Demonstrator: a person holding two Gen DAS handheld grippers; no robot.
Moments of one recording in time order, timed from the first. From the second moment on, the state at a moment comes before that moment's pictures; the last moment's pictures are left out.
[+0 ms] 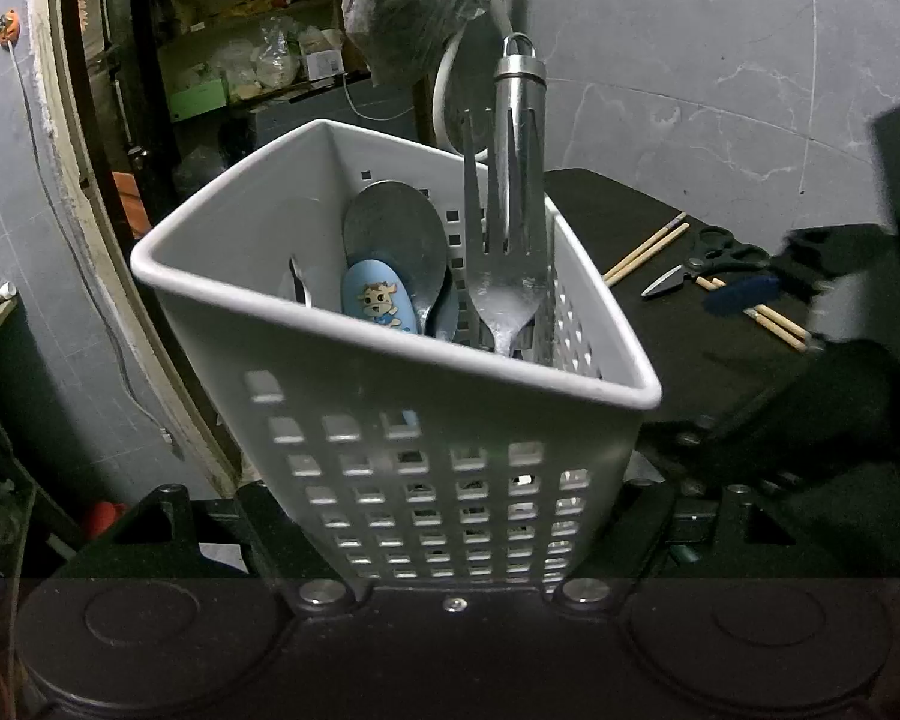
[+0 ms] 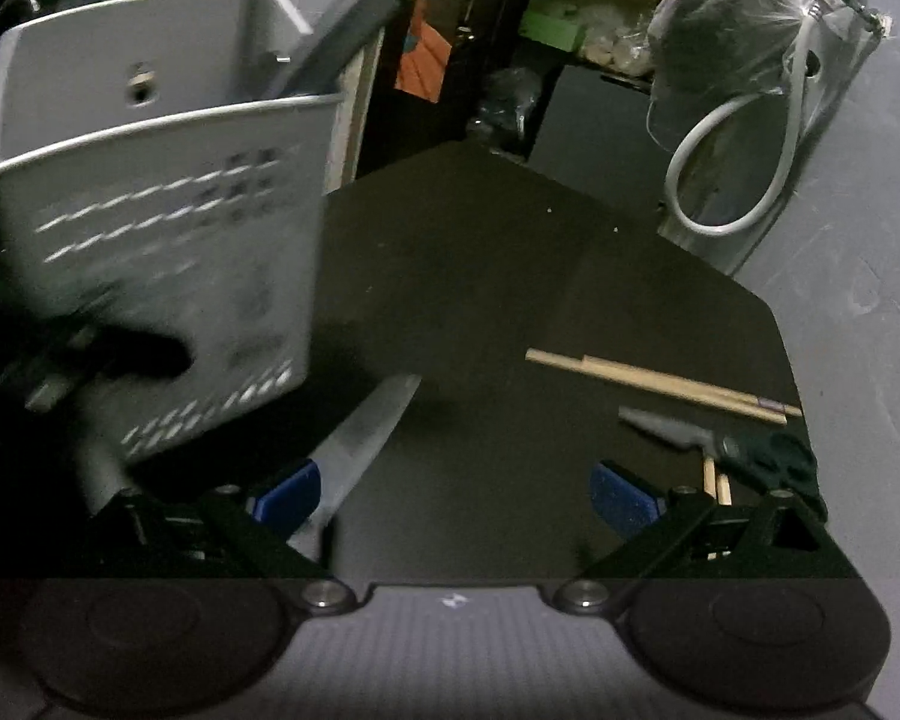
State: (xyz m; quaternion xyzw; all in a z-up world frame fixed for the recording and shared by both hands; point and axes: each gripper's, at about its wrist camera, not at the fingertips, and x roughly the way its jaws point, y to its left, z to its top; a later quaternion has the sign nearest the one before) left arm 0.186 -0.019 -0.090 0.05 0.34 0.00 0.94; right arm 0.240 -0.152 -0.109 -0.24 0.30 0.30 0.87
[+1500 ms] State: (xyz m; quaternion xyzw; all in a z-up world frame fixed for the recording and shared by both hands) left arm 0.184 -0.015 -0.092 0.06 0.33 -0.02 0.94; right arm 0.233 -0.179 -0.106 -0.13 0.46 0.37 0.80
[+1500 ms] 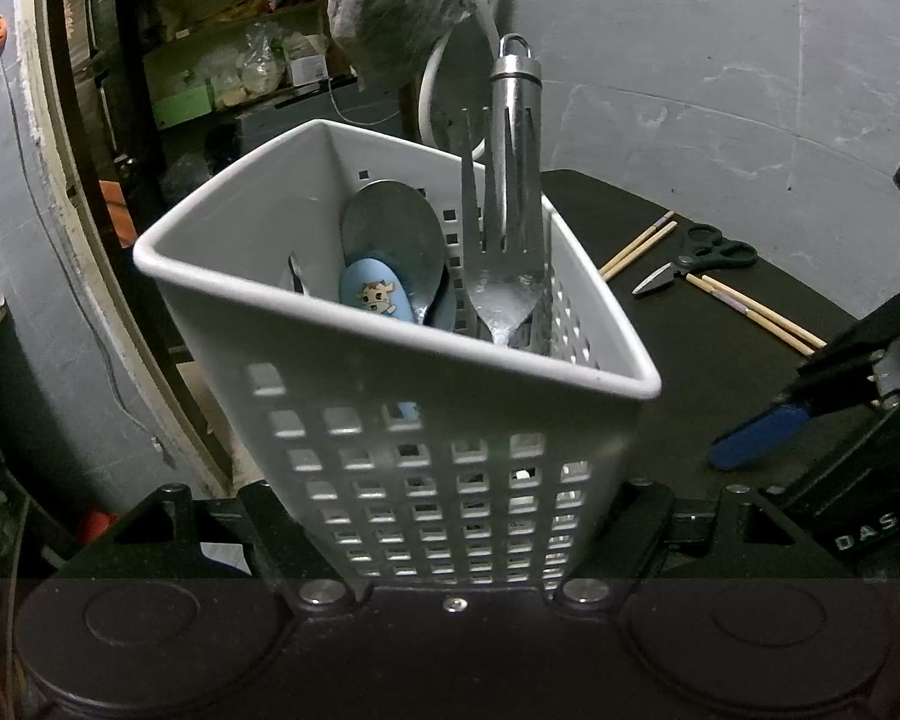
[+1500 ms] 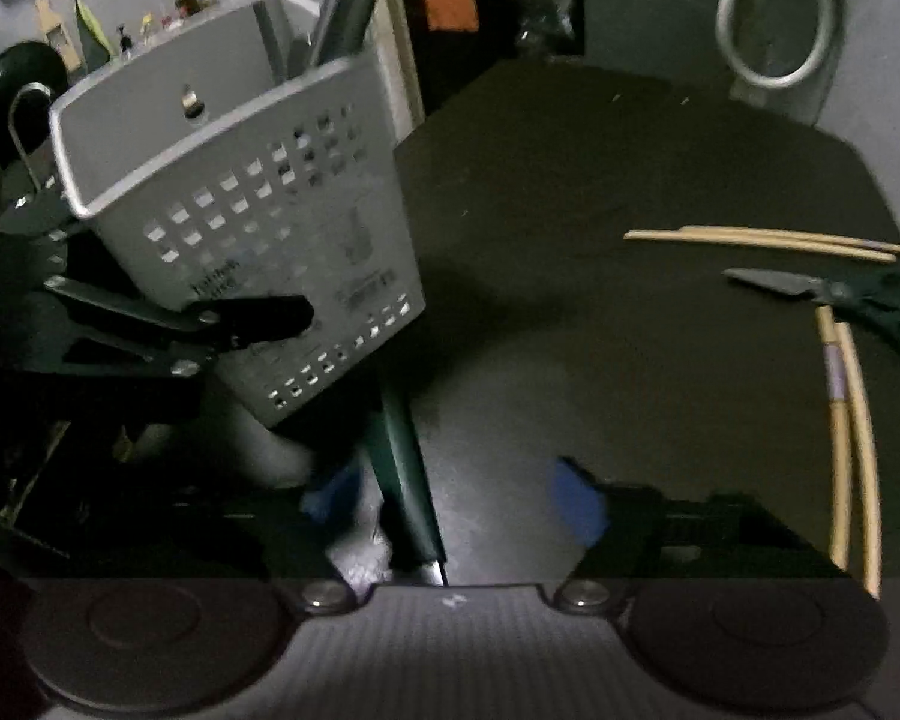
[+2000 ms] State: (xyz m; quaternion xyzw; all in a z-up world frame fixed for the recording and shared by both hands) left arm 0.180 -0.011 -0.093 0.05 0.33 -0.02 0.94; right arm 0.194 -0.158 -0.100 -0.25 0.43 0.38 0.78
